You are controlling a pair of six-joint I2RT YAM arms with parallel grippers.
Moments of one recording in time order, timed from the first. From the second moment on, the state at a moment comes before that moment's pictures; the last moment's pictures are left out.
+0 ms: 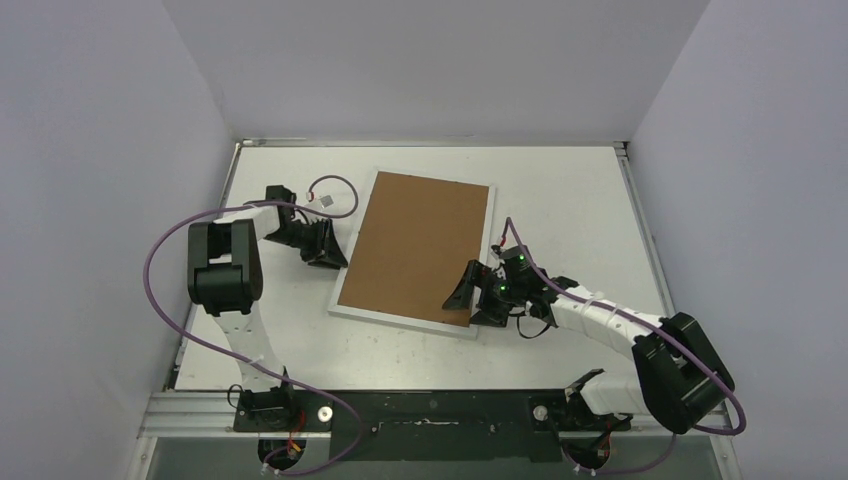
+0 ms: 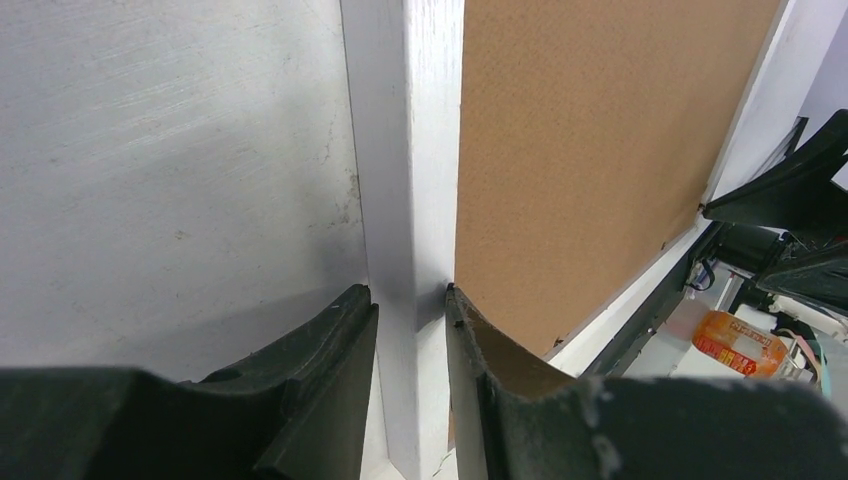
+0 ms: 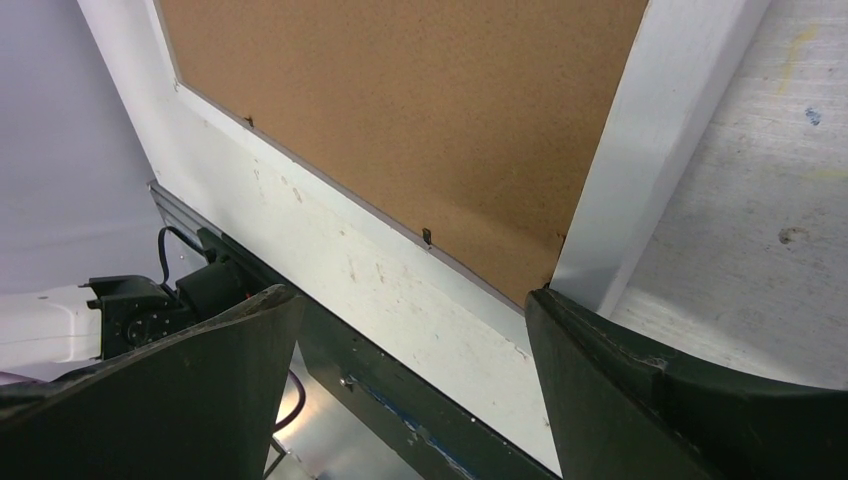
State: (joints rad) left arm 0.06 1.99 1.25 -0.69 0.75 0.08; right arm 0.57 1.29 0.57 -0.14 -0.42 0.91
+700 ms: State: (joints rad) left arm 0.05 1.99 1.24 -0.67 0.78 0.08; right arm 0.58 1.34 0.59 -0.13 -0.44 0.91
